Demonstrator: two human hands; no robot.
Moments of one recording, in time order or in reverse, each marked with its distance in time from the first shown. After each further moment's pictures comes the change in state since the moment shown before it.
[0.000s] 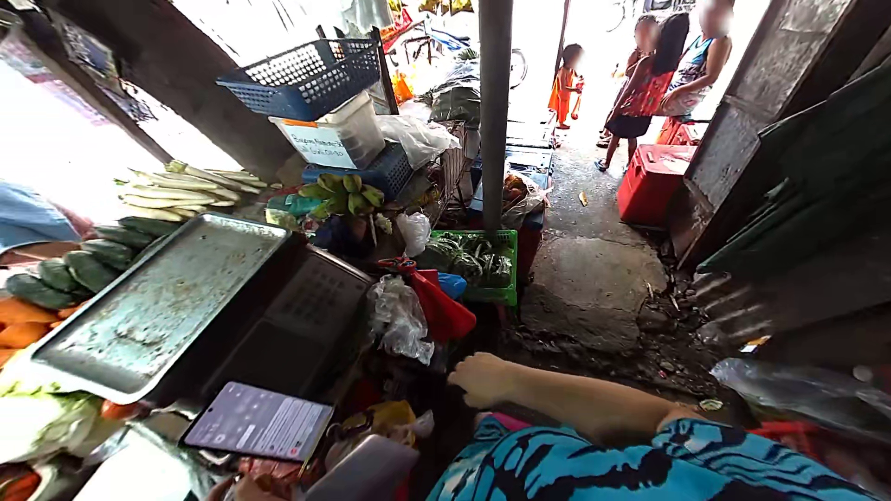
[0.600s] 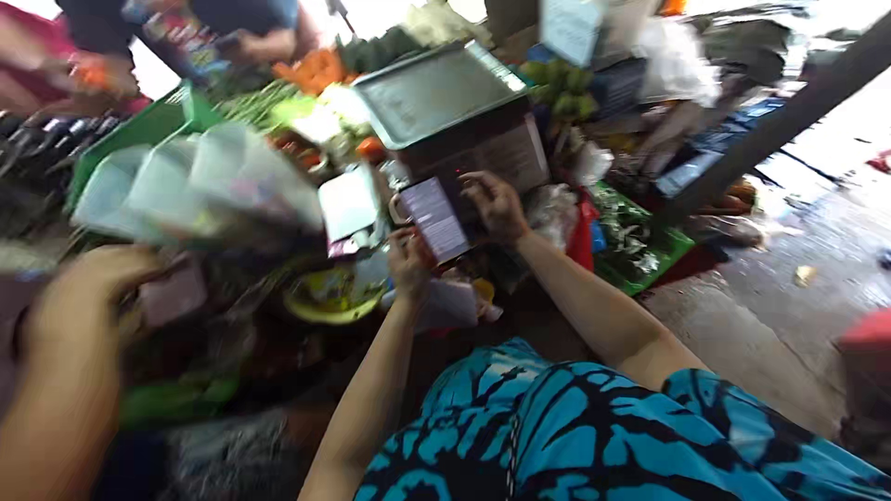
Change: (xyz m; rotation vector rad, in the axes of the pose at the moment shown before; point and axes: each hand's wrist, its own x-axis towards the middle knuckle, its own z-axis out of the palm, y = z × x) left_hand 0.005 0.000 -0.012 0.140 -0.087 -0.038; right_hand 0.167 -0.139 -0.078 0.715 0.616 -0.697
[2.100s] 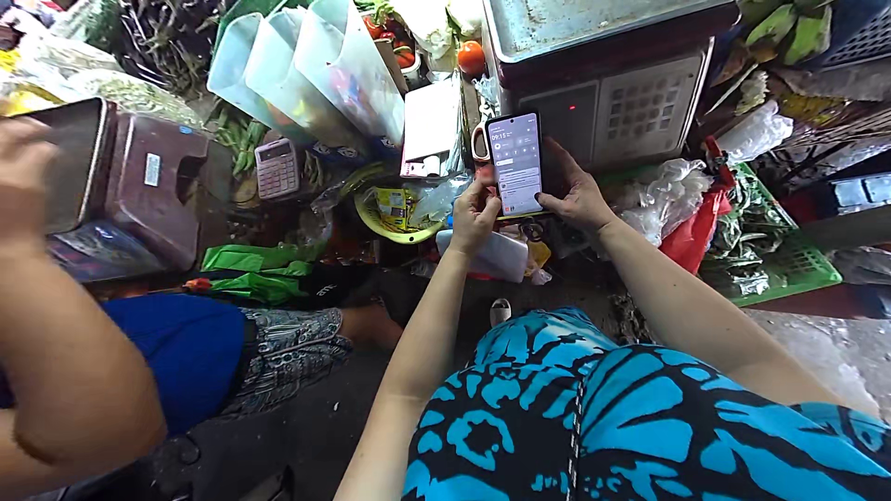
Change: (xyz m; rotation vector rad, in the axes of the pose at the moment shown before) left_hand -0.006 -0.015 -0.004 0.061 -0.062 0.120; right_hand -0.024 0.050 0.001 0.153 -0.430 0.175
